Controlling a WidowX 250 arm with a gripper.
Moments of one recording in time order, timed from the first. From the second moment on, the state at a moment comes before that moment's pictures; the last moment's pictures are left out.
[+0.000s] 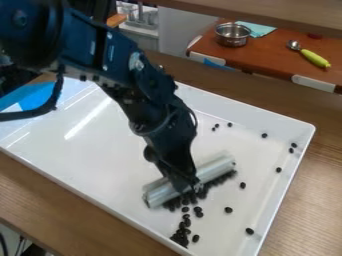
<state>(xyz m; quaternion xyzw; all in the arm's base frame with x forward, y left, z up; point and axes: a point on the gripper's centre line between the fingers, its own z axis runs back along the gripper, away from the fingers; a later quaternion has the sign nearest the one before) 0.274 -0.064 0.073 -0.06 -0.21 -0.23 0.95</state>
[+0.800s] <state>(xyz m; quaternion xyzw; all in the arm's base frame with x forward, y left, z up) 0.287 0.017 0.109 -0.07 -0.29 -0.11 0.95</state>
